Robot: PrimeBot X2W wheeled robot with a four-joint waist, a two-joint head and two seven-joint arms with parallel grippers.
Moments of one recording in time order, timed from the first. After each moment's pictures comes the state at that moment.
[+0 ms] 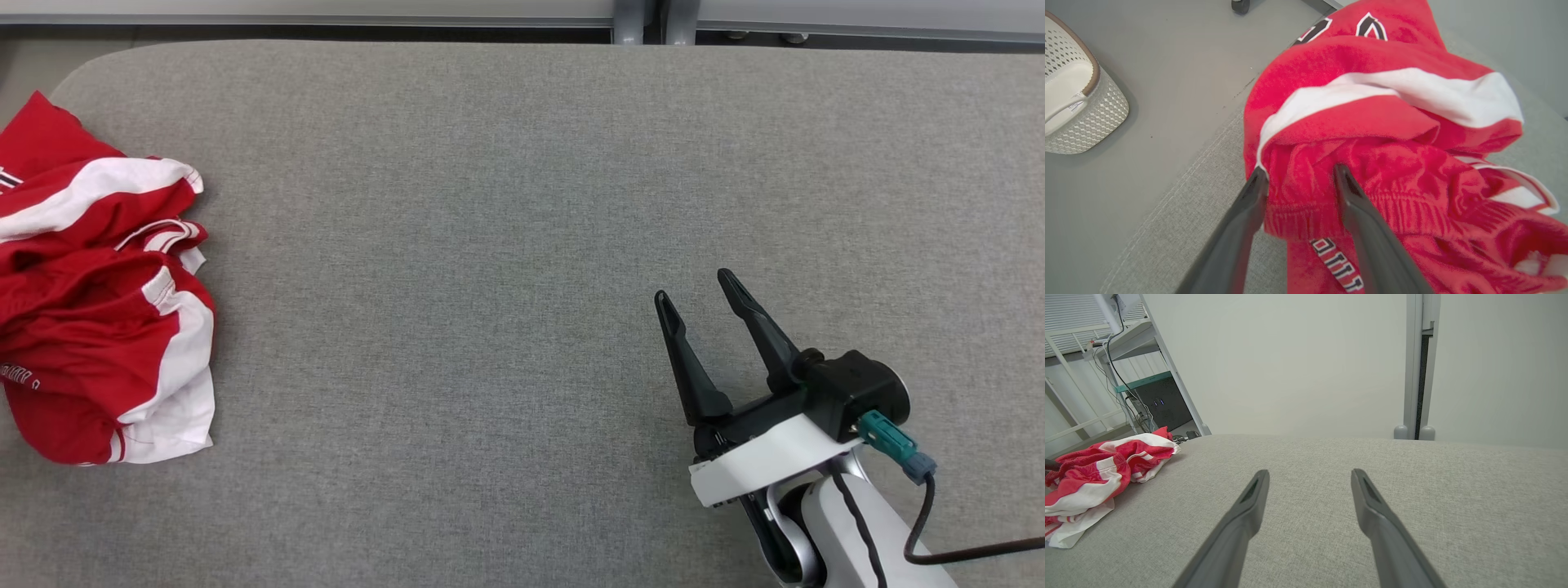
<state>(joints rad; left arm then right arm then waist) -0.73 0.48 0.19 1.05 -0.58 -0.10 0.38 -0.31 -0.07 0.38 0.21 0.27 0.13 -0.26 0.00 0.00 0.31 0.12</state>
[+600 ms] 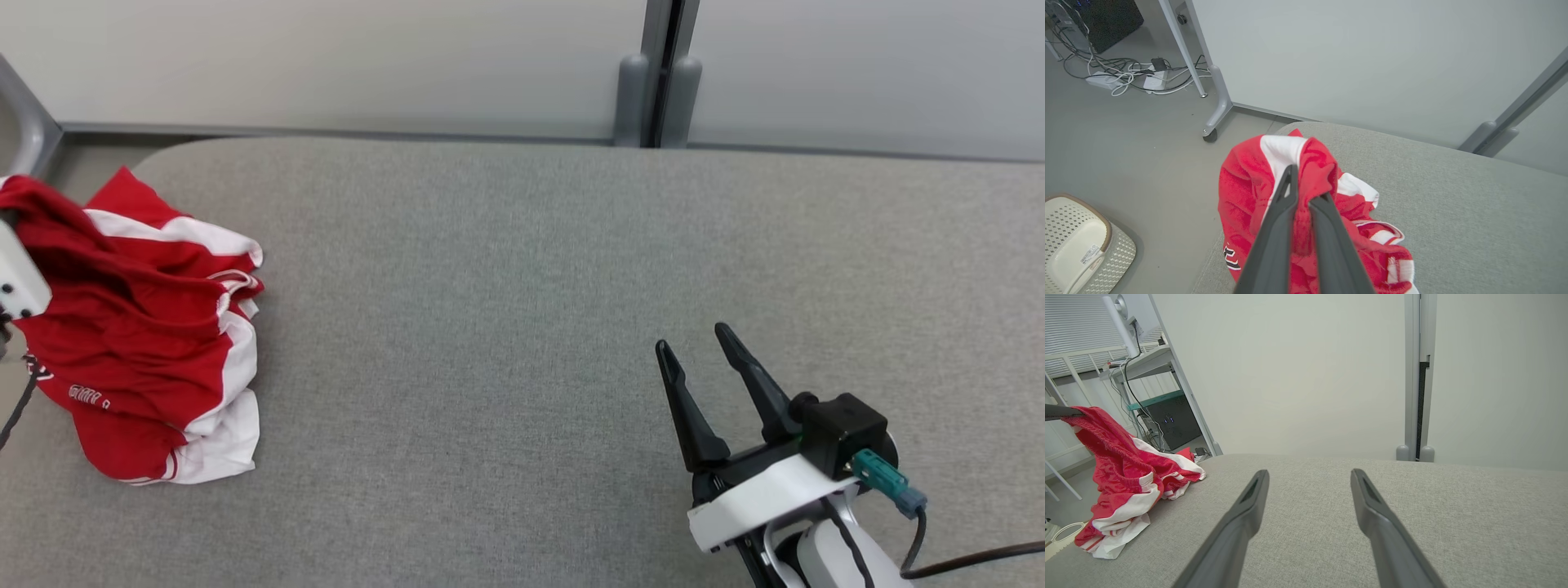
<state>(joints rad) -0.83 0.49 -0.13 0.91 -0.54 -0.13 0.29 -0.23 -0.05 0.38 0.24 0.32 0.13 -0.26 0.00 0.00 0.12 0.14</state>
